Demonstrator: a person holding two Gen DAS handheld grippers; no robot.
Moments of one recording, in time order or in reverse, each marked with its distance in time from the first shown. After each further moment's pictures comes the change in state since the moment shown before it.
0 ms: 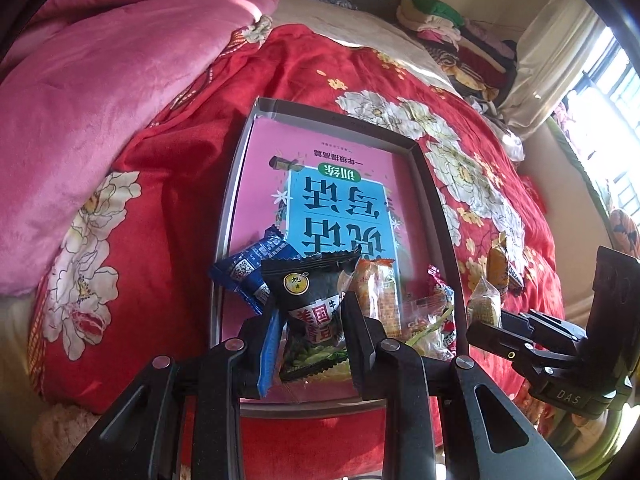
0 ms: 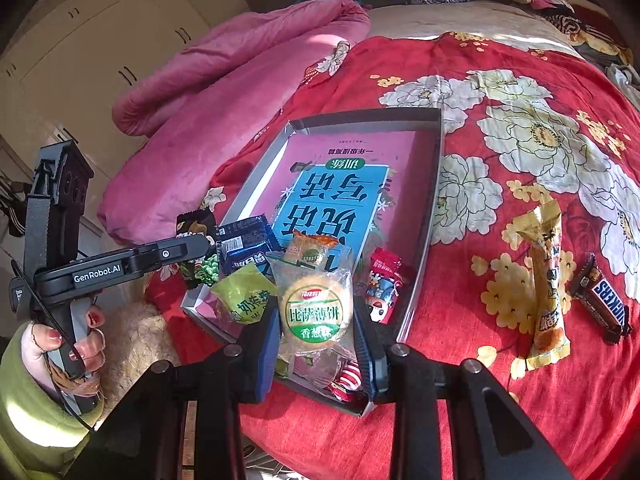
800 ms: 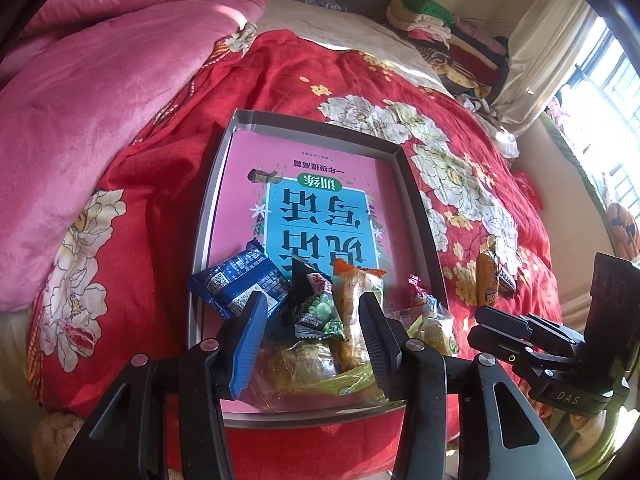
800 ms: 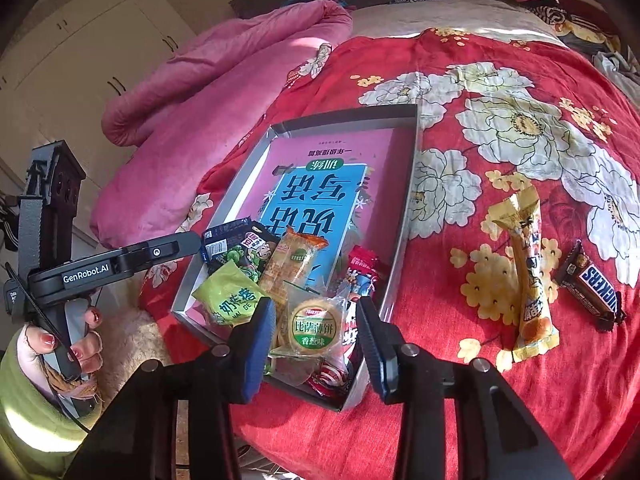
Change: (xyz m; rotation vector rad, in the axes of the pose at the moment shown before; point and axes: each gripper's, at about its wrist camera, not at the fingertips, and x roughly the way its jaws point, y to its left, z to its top) left arm -0.002 -0.023 0.010 0.034 -0.015 -0.013; right arm -0.015 -0.018 -0.003 0.057 -0.030 -0.019
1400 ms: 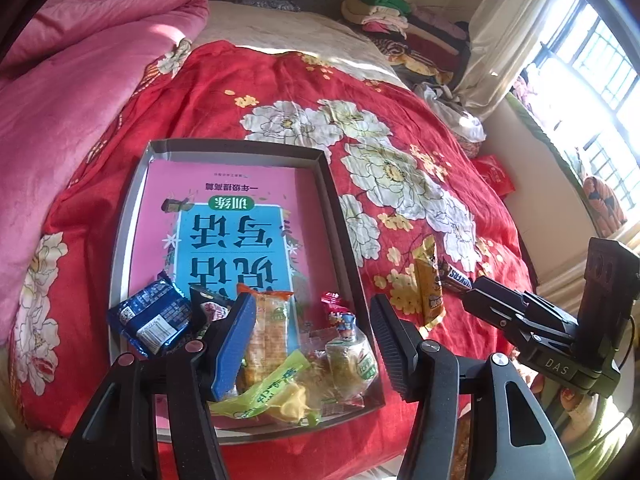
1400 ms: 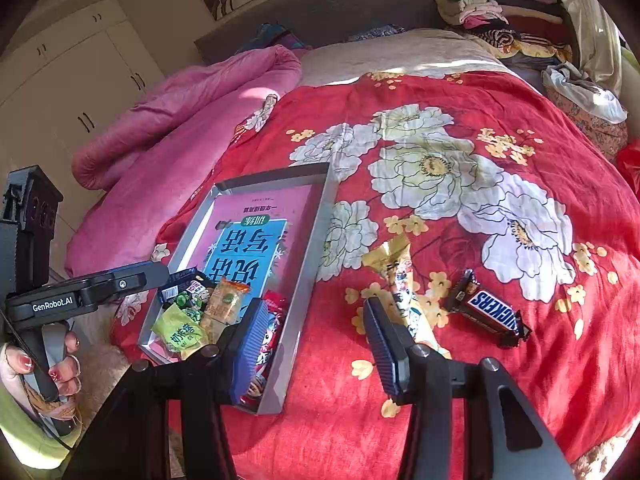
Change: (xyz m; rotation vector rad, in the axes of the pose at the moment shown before) left arm 0.005 -0.075 0.015 0.102 0.009 -0.085; right arm -0.059 -0.053 0.007 0.055 -0.147 -0.153
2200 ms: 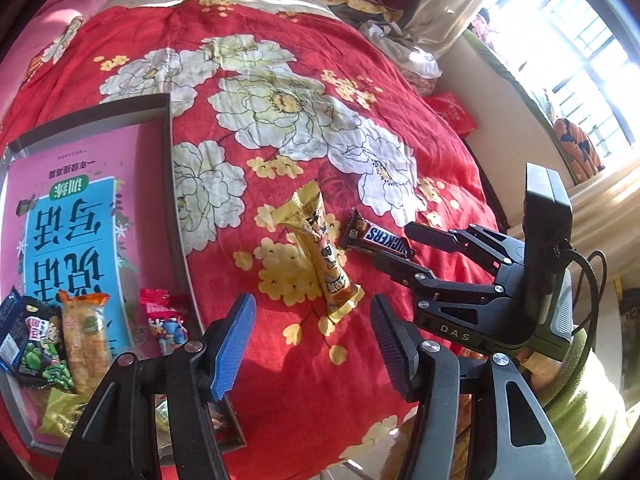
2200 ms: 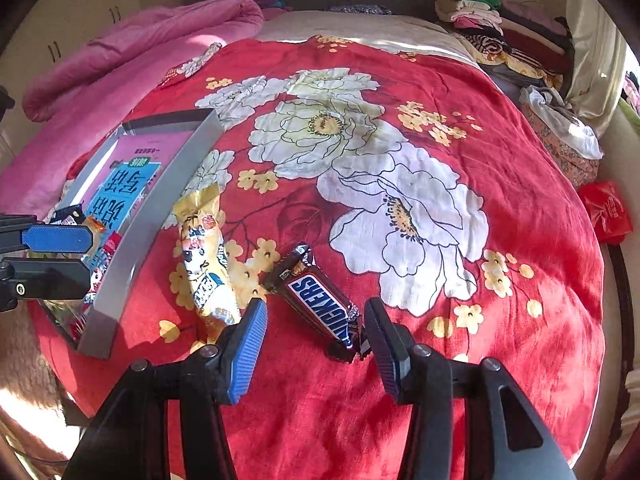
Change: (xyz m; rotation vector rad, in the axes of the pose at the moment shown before) left arm 0.091 -0.108 -0.002 0.106 0.212 -0.132; right arm 0.039 -0.093 -0.006 -0.220 0.174 -0.218
